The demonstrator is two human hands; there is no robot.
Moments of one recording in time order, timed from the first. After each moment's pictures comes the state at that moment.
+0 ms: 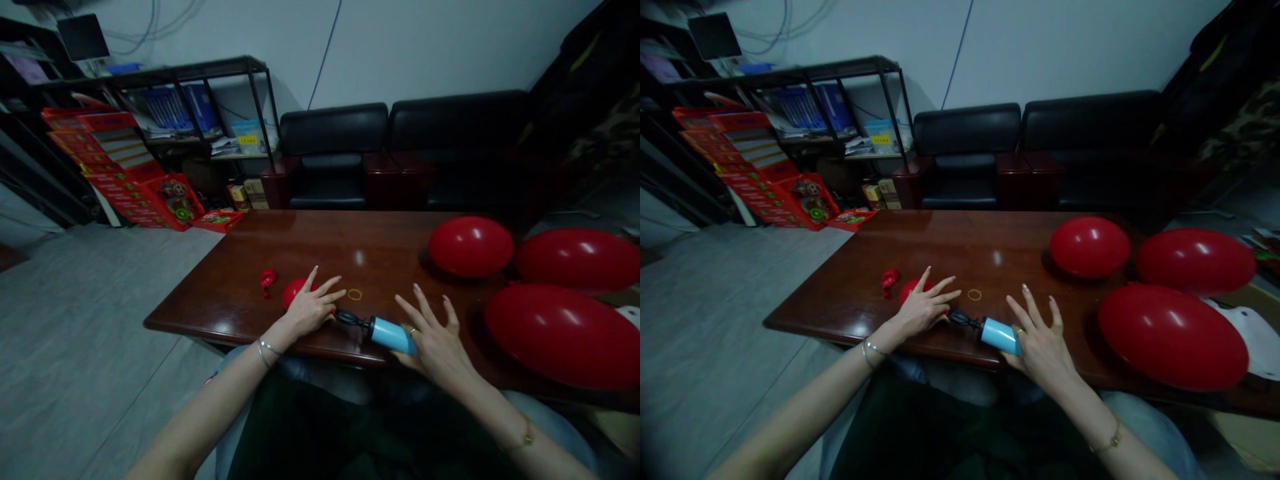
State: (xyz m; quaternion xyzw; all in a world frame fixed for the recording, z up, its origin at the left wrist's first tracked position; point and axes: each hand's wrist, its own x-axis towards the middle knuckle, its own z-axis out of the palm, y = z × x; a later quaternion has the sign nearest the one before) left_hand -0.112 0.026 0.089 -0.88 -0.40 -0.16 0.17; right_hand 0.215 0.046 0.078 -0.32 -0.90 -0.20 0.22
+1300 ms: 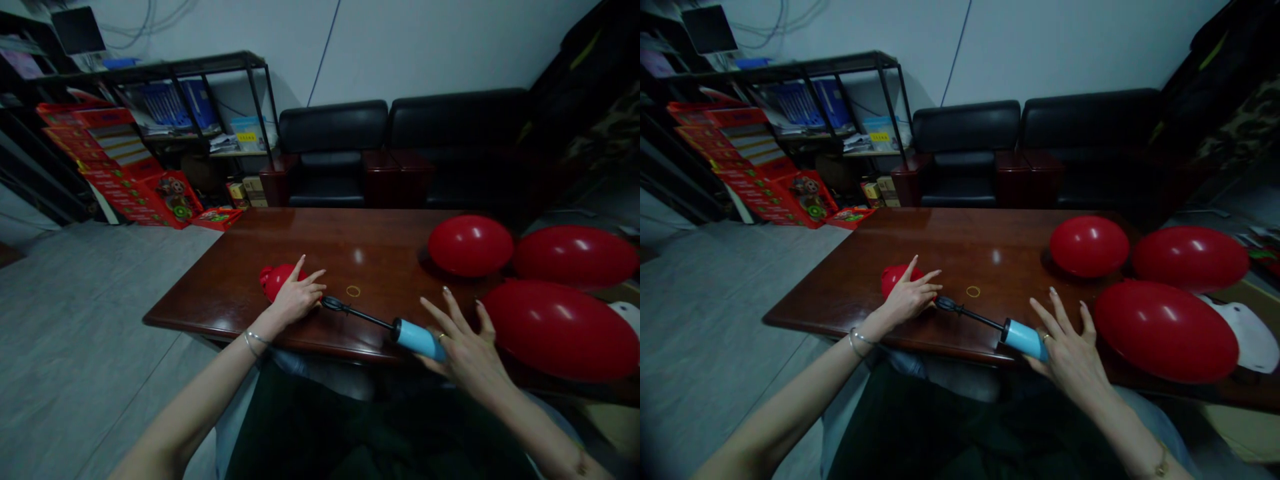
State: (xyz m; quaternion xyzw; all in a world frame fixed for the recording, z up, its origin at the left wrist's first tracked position) left_hand -0.138 0.026 0.104 -0.87 -0.42 -0.15 0.18; right_hand 0.260 0.036 0.088 -0.37 -0.88 -0.18 0.21
